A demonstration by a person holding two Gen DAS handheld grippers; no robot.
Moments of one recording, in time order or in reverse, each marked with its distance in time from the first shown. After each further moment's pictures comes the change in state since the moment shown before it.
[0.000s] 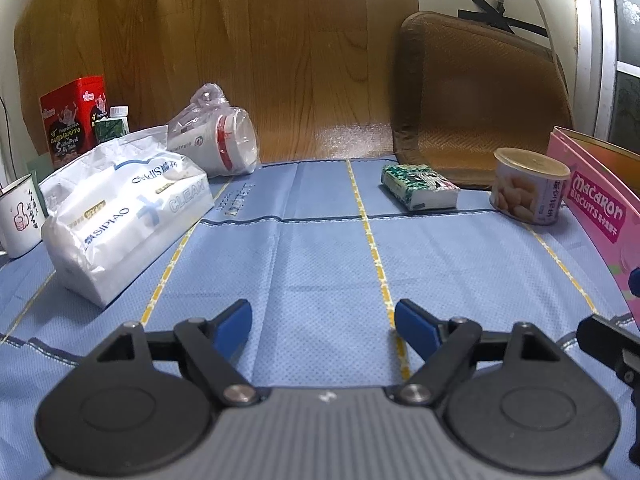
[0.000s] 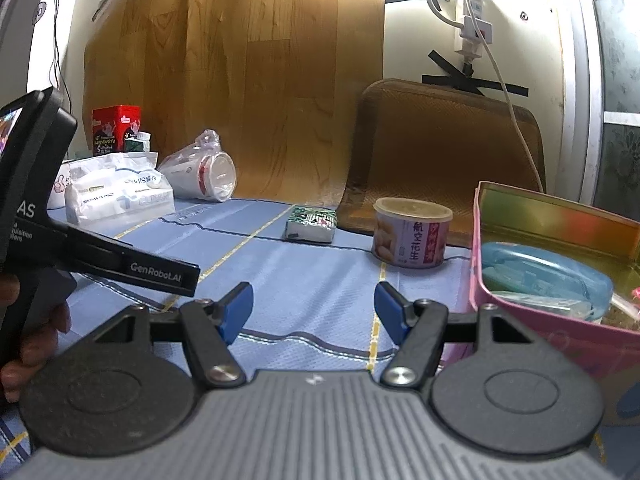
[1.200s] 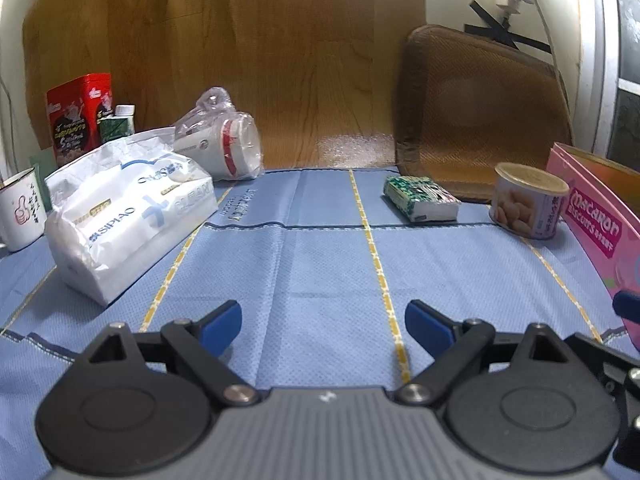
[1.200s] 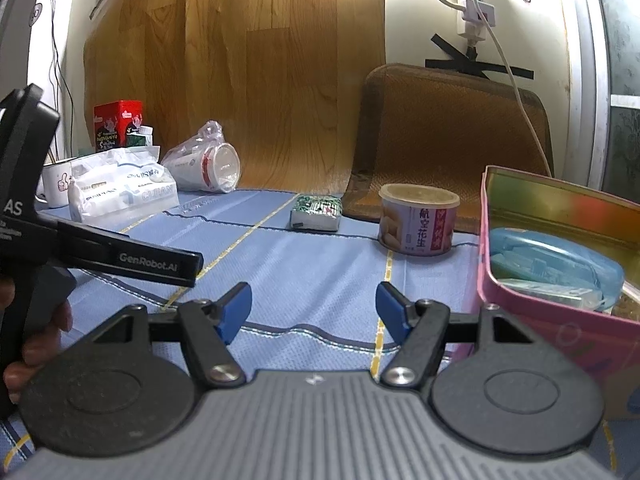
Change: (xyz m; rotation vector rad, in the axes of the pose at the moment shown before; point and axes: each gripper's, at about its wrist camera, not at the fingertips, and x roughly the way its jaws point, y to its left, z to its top) left arm -0.004 0.007 0.001 -0.048 -0.027 -0.010; right arm 0.007 -0.003 0.001 0.026 0.056 0.021
